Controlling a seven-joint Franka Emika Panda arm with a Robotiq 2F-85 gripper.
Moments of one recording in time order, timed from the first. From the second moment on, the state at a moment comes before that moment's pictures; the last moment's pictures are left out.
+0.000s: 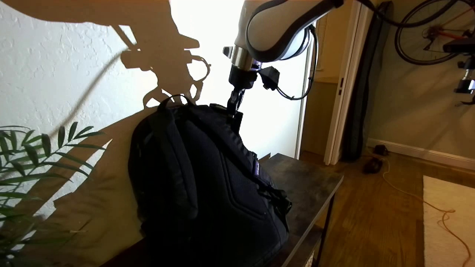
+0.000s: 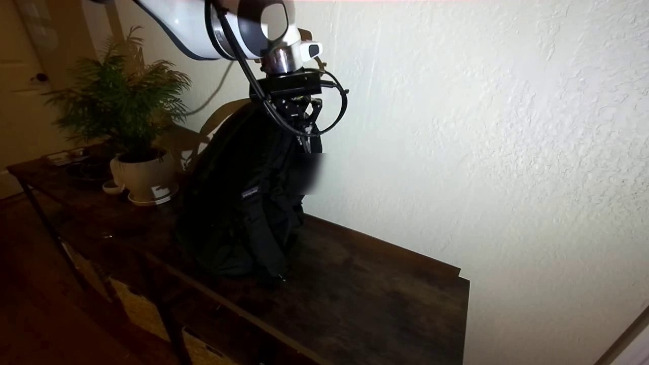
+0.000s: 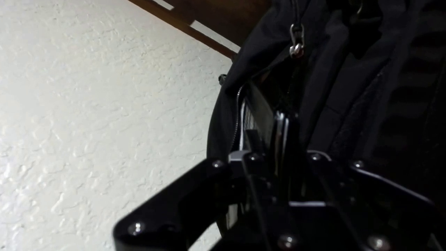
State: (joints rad) arm -0.07 0.68 0.08 -1.42 -0.13 2.47 -0.41
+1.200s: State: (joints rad) arm -0.10 0.80 0.15 -1.31 -0.02 2.42 -0.51
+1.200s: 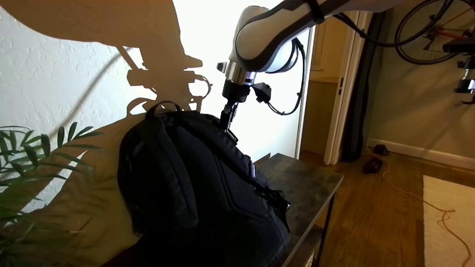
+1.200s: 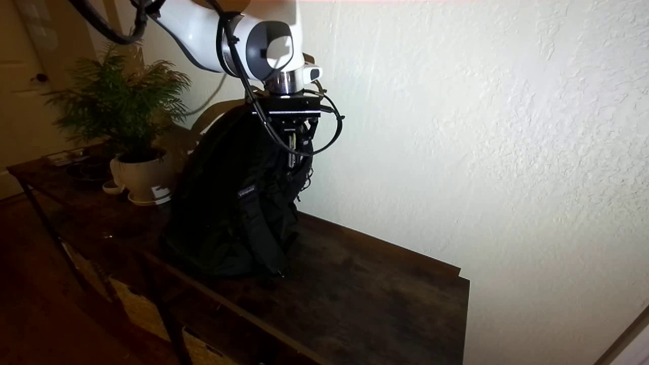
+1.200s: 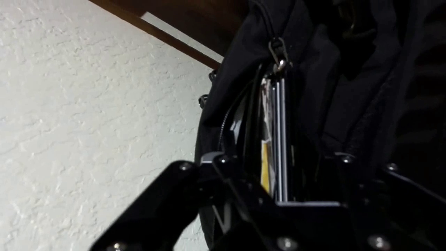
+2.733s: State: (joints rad) arm -0.19 0.85 0.31 -1.28 0.20 2.36 -0.88
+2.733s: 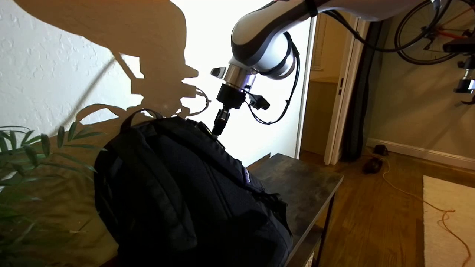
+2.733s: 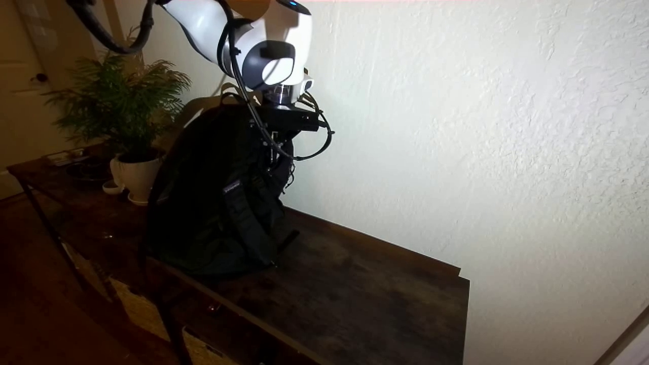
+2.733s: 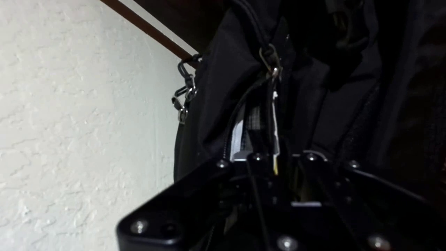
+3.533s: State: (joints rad) arm -0.23 0.90 0.41 -1.28 0.34 2.36 -1.35
